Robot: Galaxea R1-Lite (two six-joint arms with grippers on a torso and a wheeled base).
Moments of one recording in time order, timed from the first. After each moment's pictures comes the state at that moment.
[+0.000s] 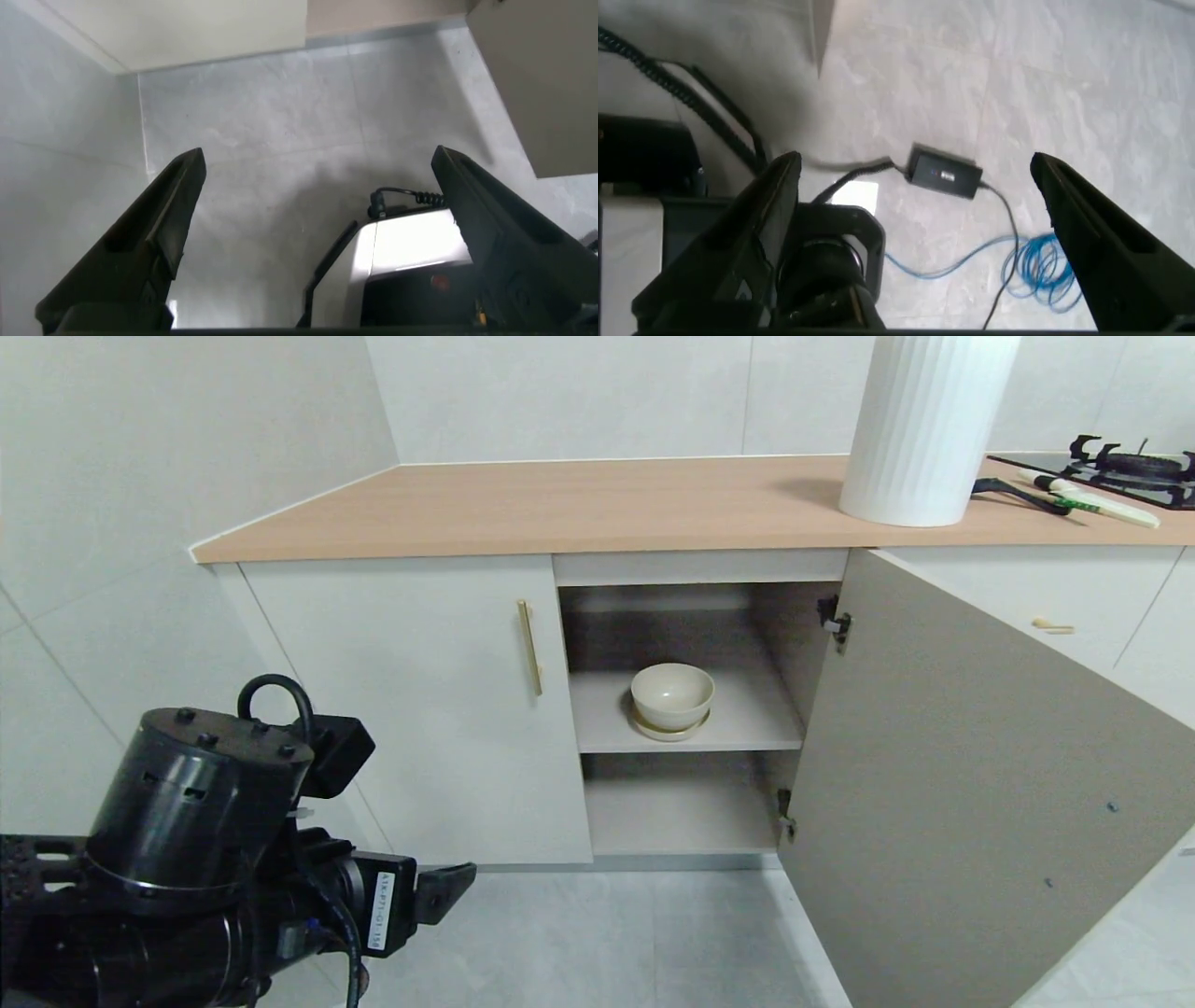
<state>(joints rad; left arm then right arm) -0.63 1.38 -0.70 0.07 0.35 -0.34 0.32 0.96 -0.91 0.94 -0.39 0.03</state>
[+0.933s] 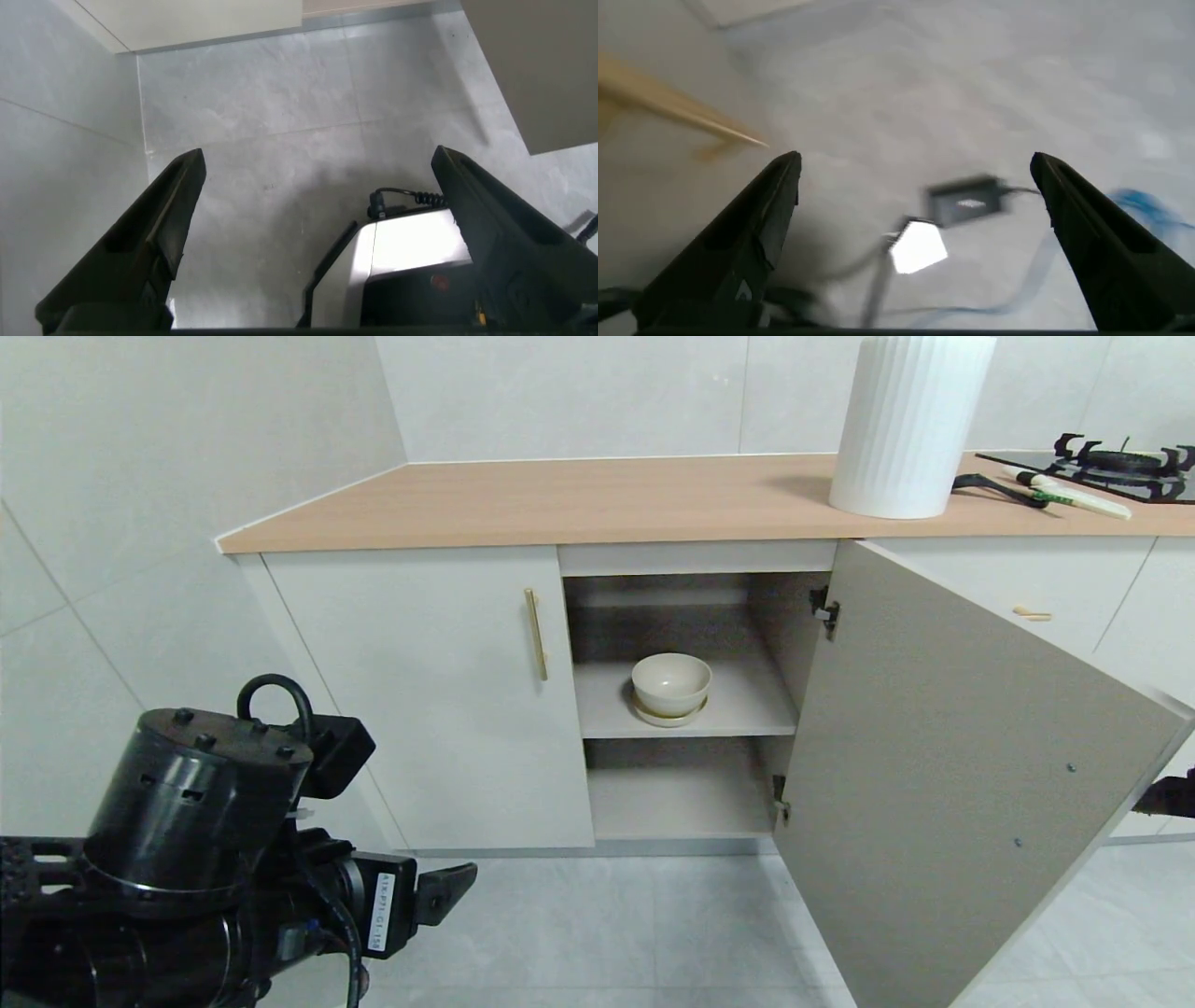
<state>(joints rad) -0.63 1.38 -0.70 0.06 0.35 -0.34 -0.16 1.34 -0.89 0.31 -0.23 0.08</state>
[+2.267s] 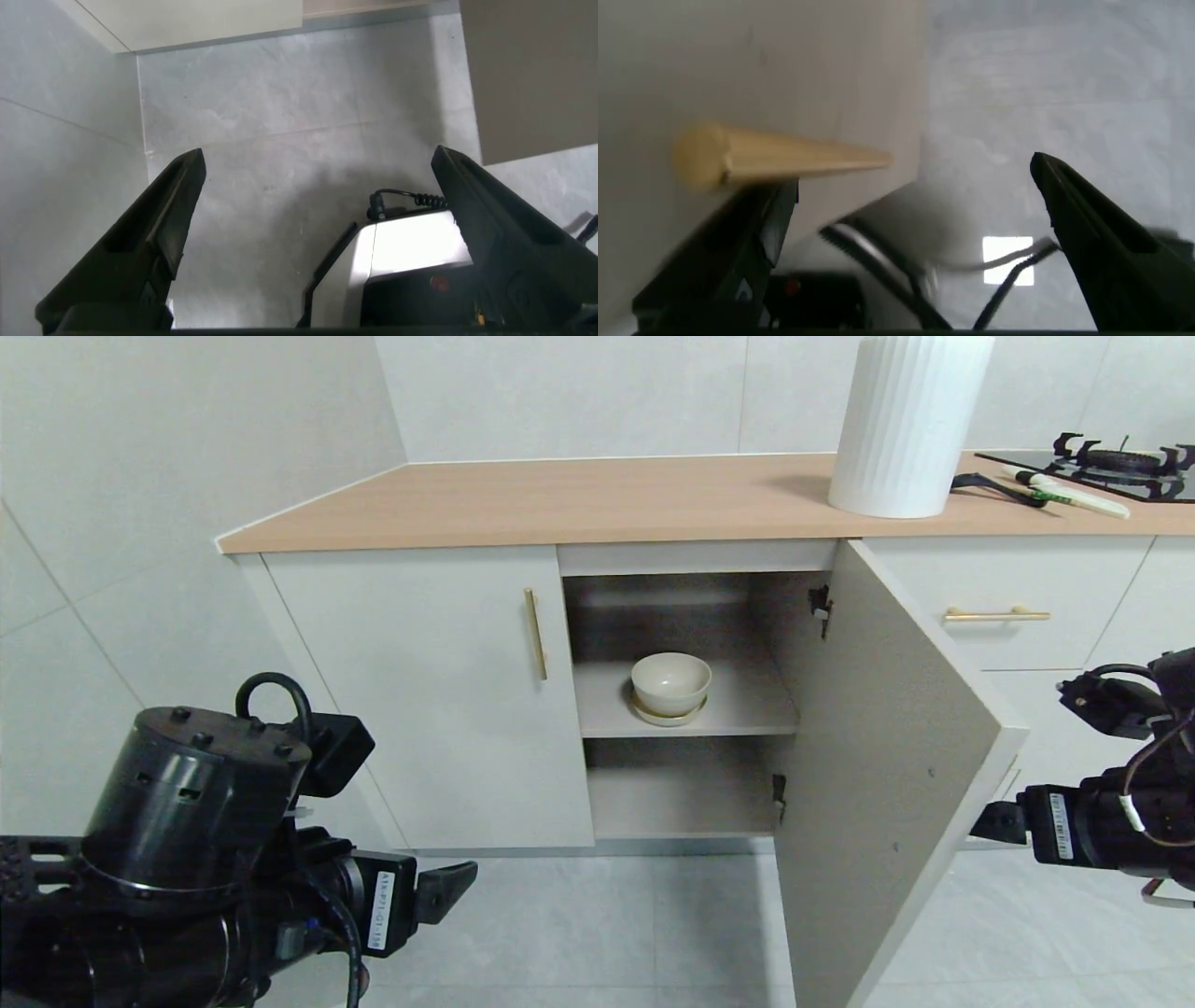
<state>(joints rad) -0.63 1.38 -0.70 0.06 0.35 -0.34 0.25 1.40 -0.79 0.17 -0.04 0.28</state>
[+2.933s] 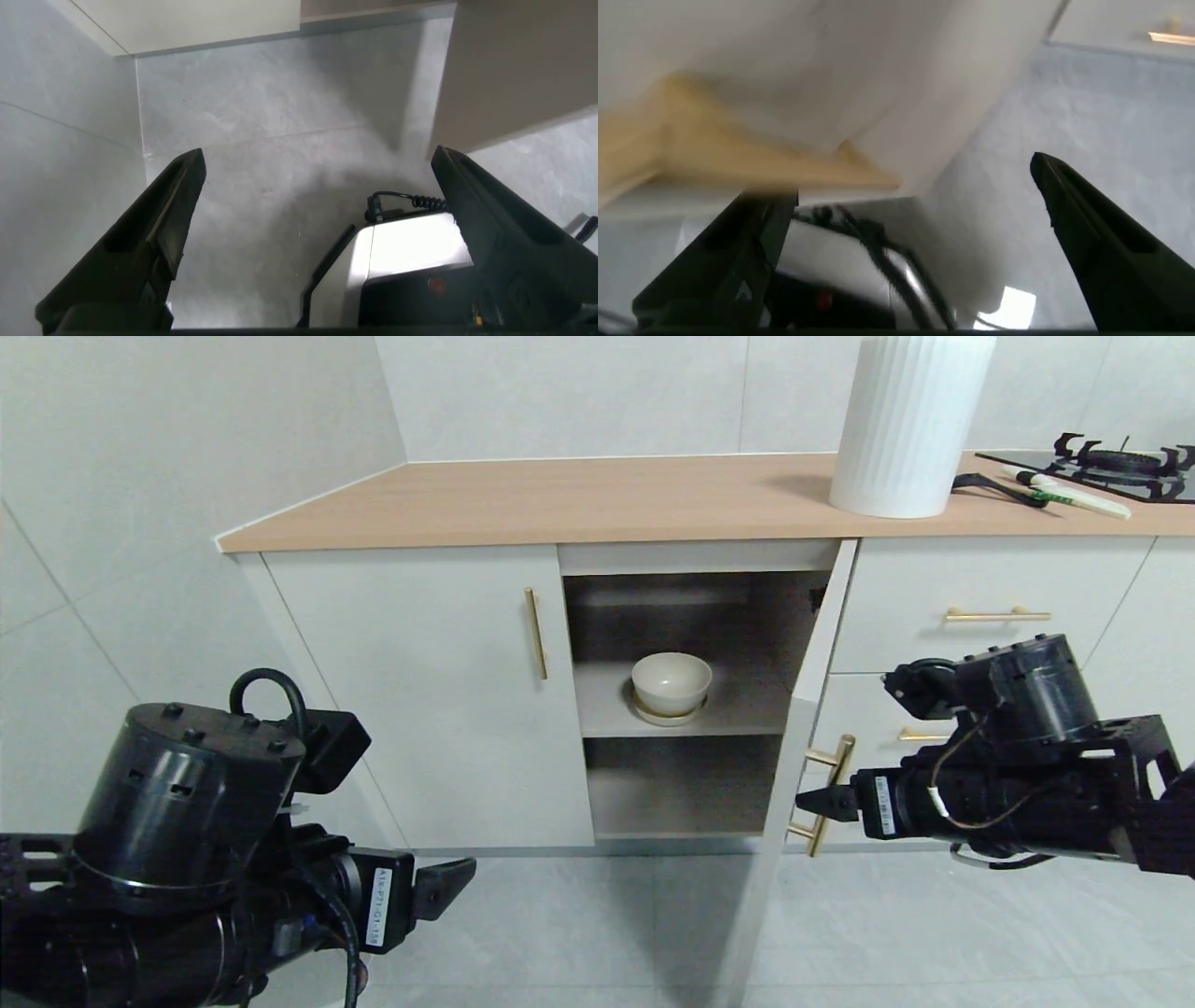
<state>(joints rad) -0.63 1.37 -0.70 0.06 0.35 -0.34 0.49 1.66 -0.85 -0.17 -0.04 0.27</state>
